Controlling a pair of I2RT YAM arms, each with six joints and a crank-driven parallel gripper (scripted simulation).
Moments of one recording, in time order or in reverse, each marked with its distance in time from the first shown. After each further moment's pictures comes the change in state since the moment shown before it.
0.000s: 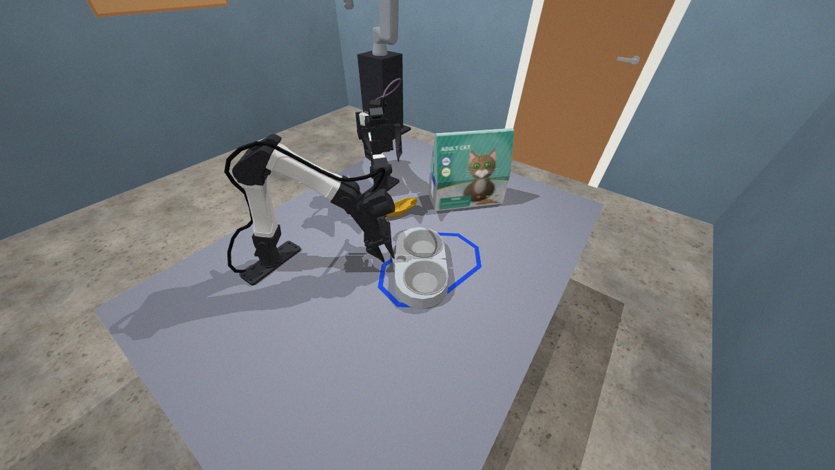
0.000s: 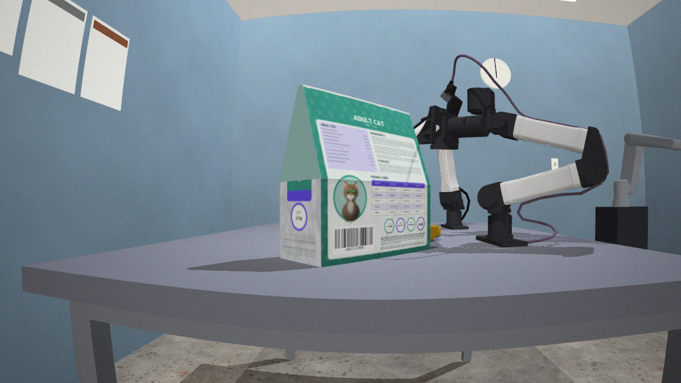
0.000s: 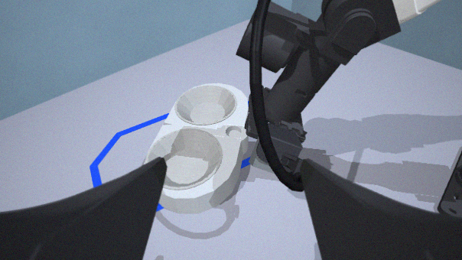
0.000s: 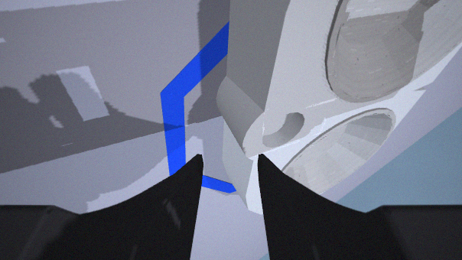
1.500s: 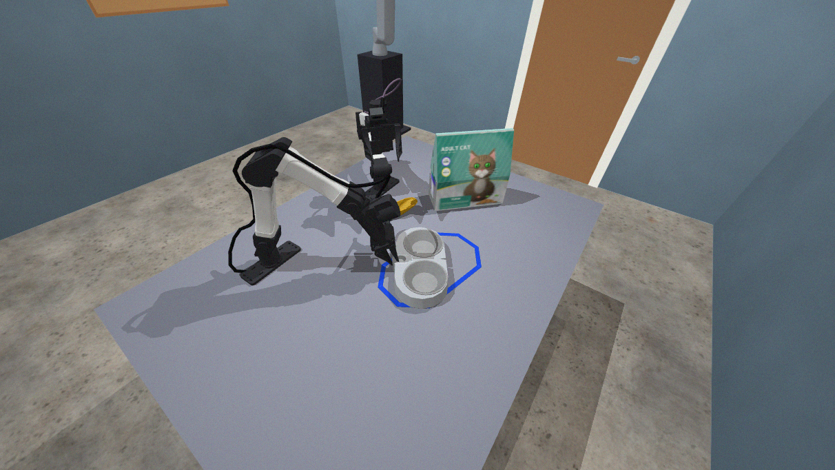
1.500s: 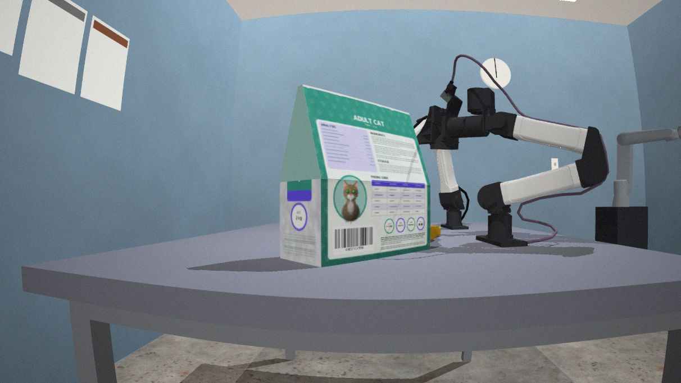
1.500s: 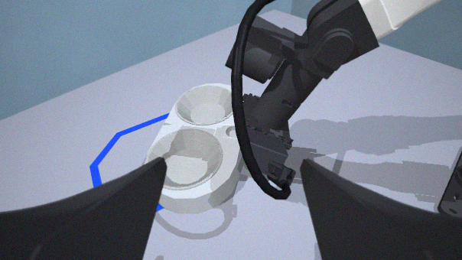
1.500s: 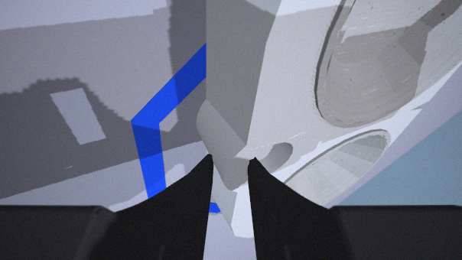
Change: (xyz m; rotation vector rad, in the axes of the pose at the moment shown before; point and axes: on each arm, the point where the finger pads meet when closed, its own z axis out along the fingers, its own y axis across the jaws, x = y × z) left arm 0.000 0.000 0.000 0.000 0.000 0.000; right arm 0.001 -0.011 0.024 0.021 -0.003 -0.018
